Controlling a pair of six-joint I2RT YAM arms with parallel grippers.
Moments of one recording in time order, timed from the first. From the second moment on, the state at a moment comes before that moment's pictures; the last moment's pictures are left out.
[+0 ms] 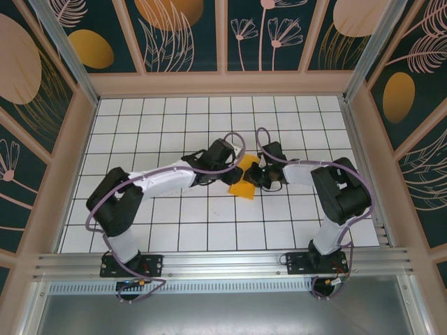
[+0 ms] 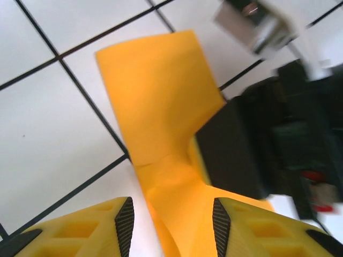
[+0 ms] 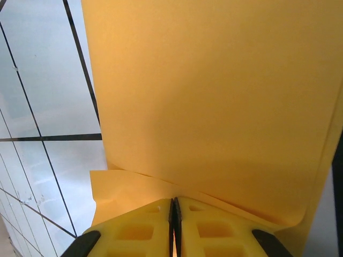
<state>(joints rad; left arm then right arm) -0.82 1.74 1.14 -0.25 0.06 -0.29 0.46 1.75 0.81 -0.08 -0.44 0.81</state>
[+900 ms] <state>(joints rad) -0.82 1.86 1.04 -0.11 0.30 -0.38 0.46 1.75 0.81 -0.08 -0.44 0.81</state>
